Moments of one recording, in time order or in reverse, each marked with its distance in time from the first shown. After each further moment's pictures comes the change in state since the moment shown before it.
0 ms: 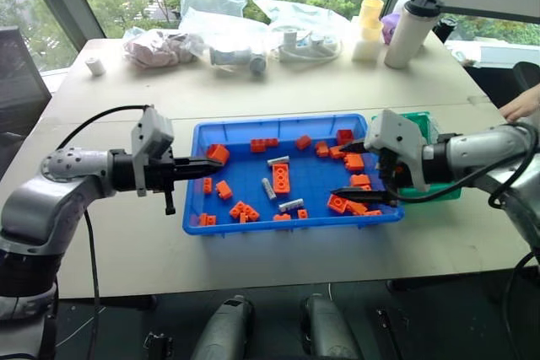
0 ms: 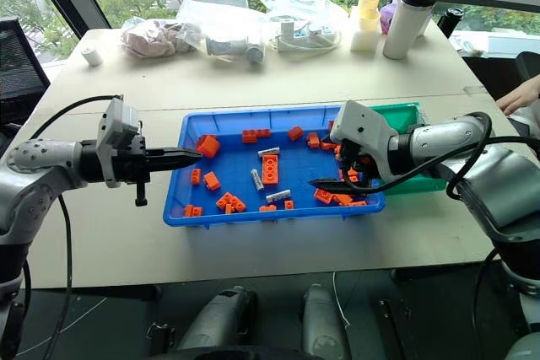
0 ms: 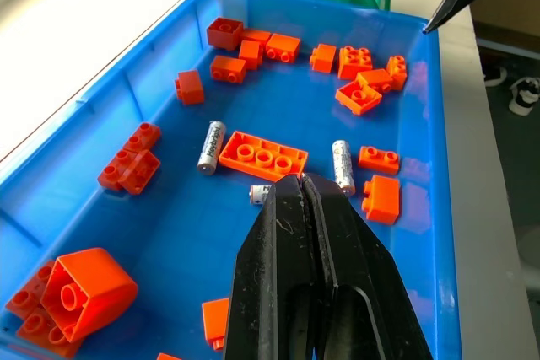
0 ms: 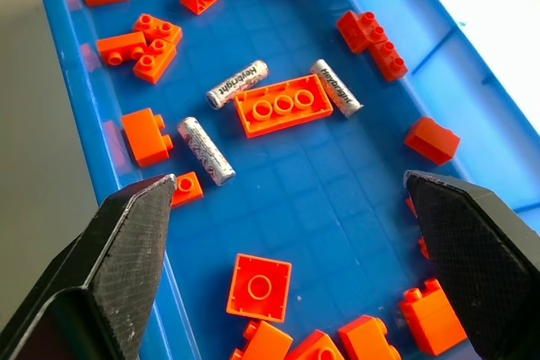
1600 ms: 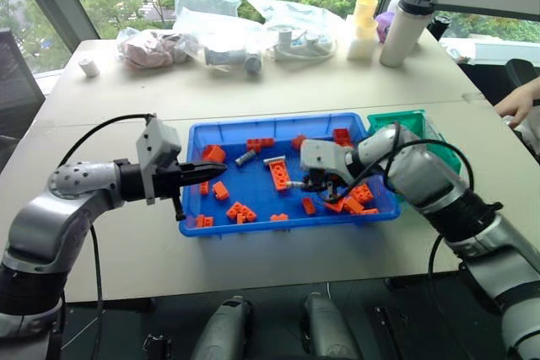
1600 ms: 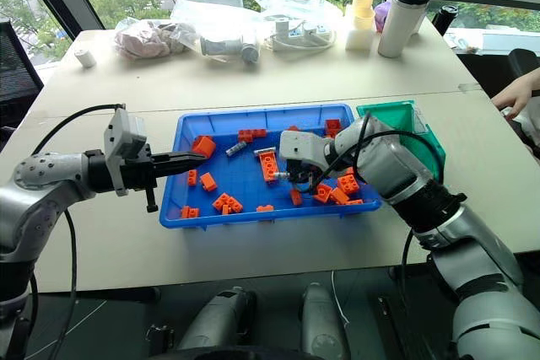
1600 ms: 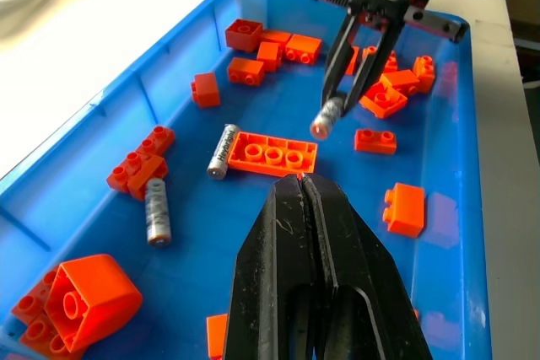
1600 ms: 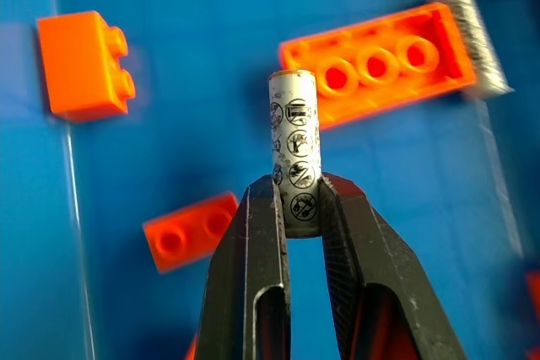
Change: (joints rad) left arm 0.078 -0.051 0.018 -0.088 0.045 -0.025 0.118; right arm -0.247 0.249 0.312 0.374 -0.513 -0.153 0.231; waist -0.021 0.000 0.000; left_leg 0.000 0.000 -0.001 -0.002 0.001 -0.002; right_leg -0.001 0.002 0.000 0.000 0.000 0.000
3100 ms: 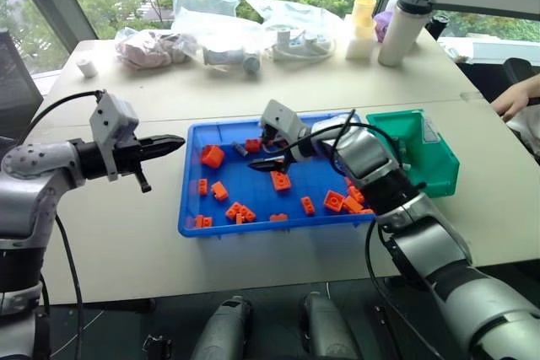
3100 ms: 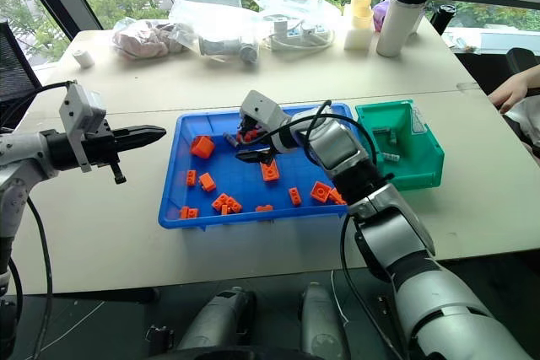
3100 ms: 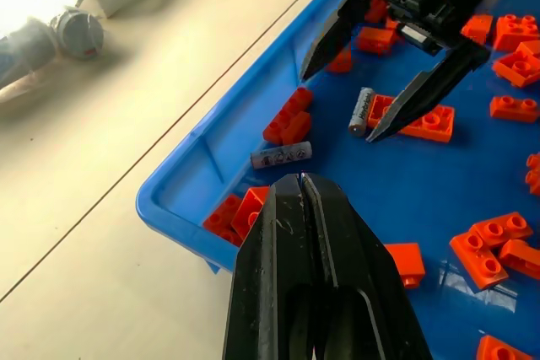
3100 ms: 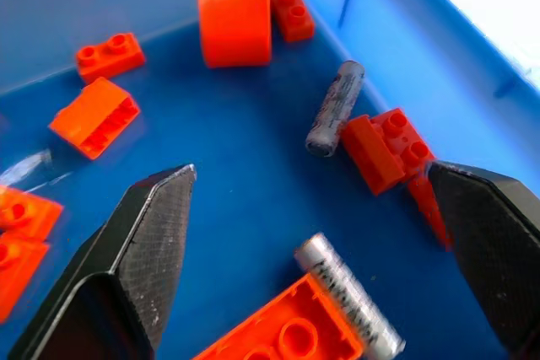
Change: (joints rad) left arm -0.045 0.075 0.112 0.227 0.105 -0.089 -0.053; right arm -0.223 0.573 -0.027 0.614 0.023 -0.141 -0.383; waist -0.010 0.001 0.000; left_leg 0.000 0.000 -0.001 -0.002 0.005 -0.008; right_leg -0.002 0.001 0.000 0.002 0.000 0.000
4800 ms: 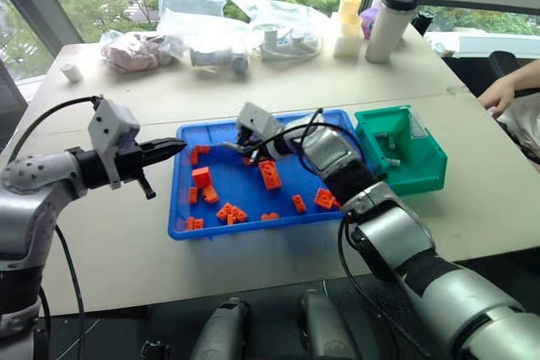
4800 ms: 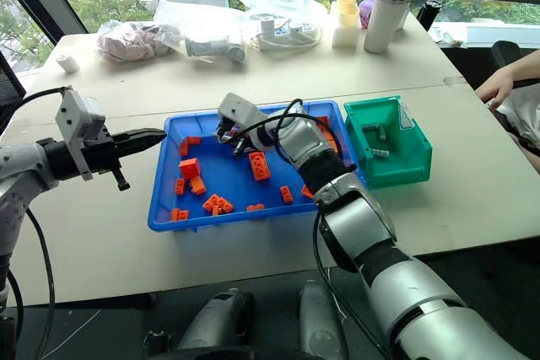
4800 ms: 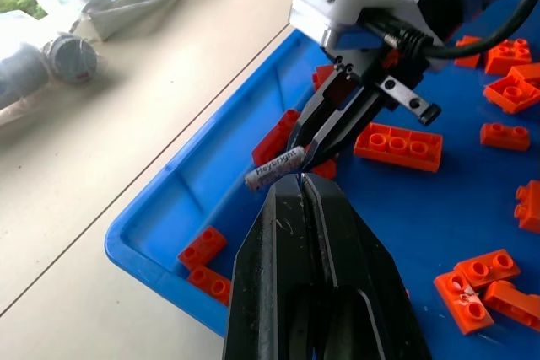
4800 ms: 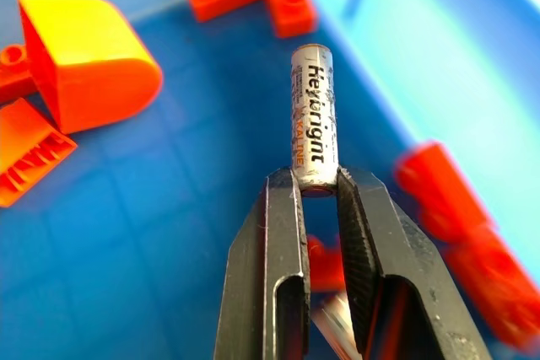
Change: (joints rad) left arm 0.064 -0.035 0.034 -0.119 -0.029 0.042 0.090; right arm 0.035 0.013 -0.086 -0.061 -0.163 0.062 0.075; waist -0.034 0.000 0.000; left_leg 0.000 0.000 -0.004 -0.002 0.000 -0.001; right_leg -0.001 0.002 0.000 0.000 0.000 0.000
